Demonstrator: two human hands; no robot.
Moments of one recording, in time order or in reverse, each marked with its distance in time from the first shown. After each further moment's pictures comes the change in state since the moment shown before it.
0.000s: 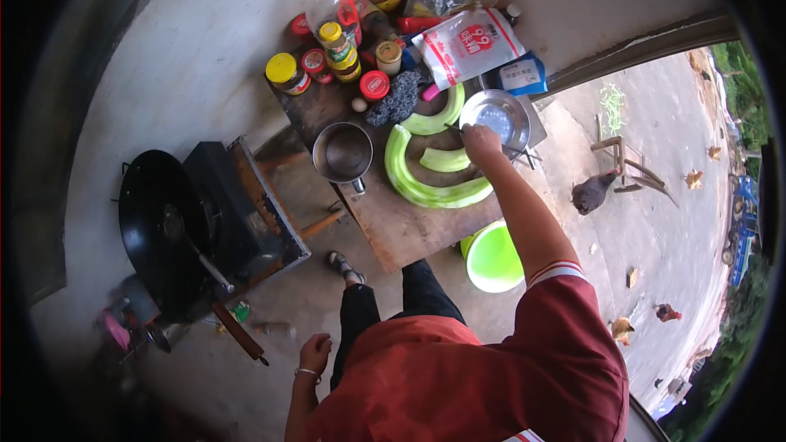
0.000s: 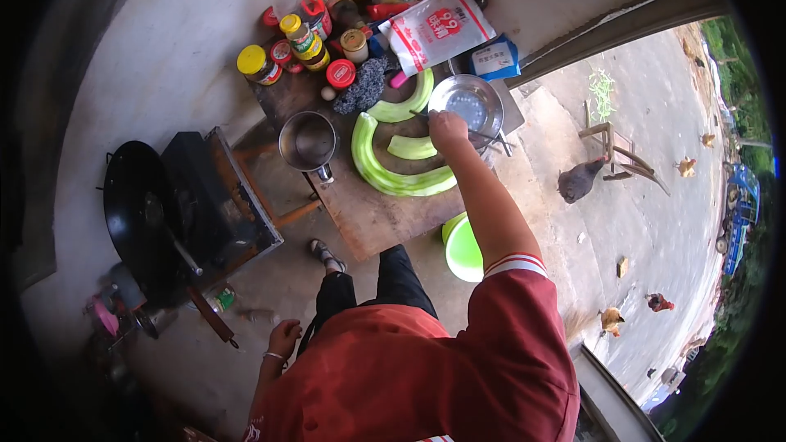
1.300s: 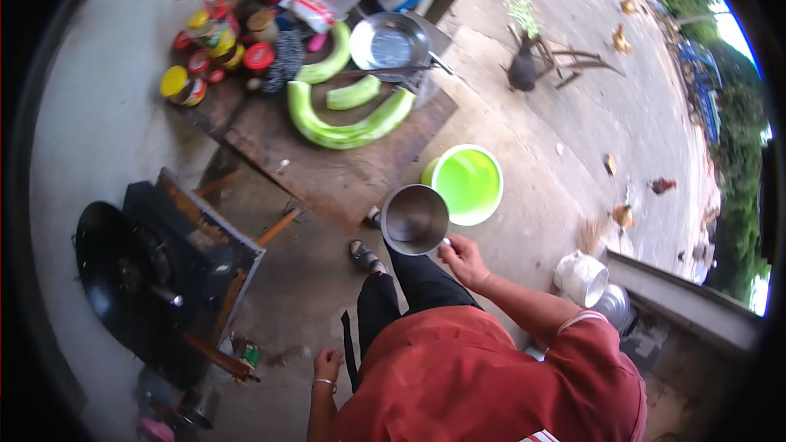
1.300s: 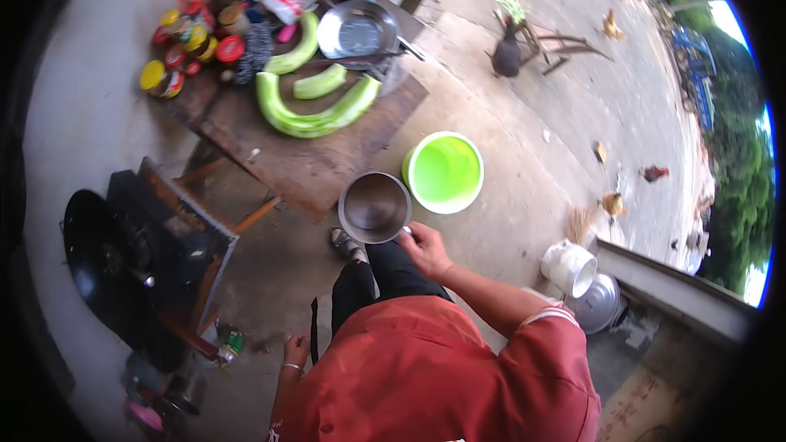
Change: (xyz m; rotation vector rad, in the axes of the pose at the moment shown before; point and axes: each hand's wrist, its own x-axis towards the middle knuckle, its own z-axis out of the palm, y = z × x) left_hand 0.023 -0.138 0.020 -0.013 -0.217 -0.107; right_hand -0.408 -0.065 0.115 1.333 0.172 0.370
